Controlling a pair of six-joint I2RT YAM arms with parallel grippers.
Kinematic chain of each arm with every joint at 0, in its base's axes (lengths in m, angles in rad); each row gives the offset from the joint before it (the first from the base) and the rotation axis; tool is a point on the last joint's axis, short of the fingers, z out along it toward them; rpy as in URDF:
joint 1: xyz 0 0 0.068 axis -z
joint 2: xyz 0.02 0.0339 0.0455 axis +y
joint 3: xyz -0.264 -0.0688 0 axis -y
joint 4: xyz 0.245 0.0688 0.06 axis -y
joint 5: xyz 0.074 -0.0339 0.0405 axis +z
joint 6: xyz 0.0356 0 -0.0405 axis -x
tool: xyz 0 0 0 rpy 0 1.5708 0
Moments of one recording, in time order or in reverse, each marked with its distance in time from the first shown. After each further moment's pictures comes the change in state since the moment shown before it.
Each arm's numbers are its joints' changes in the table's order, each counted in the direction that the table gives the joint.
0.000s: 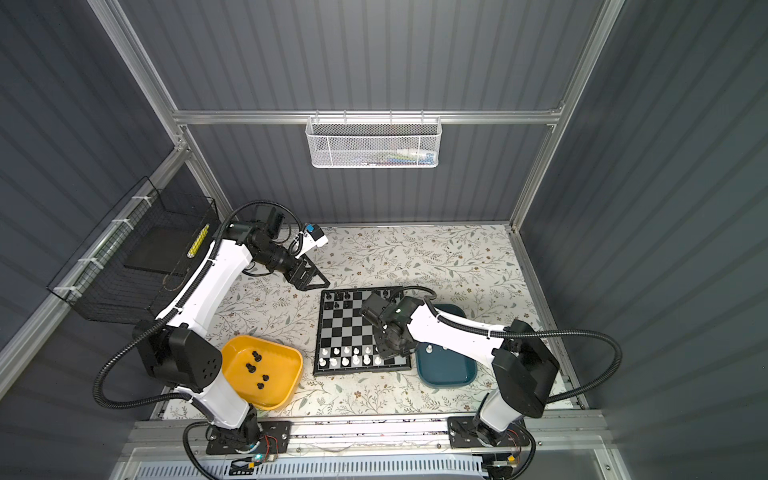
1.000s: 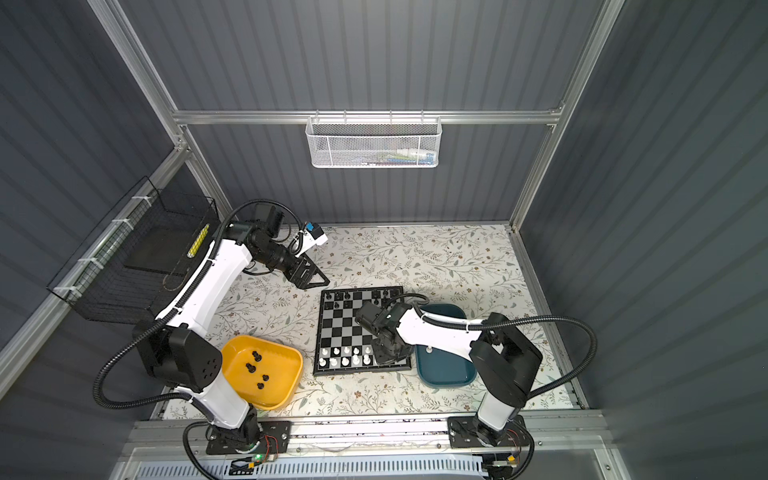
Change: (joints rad) left arm 0.000 0.000 0.000 0.023 0.027 0.012; right arm -0.018 0.097 -0.032 0.068 0.011 -0.015
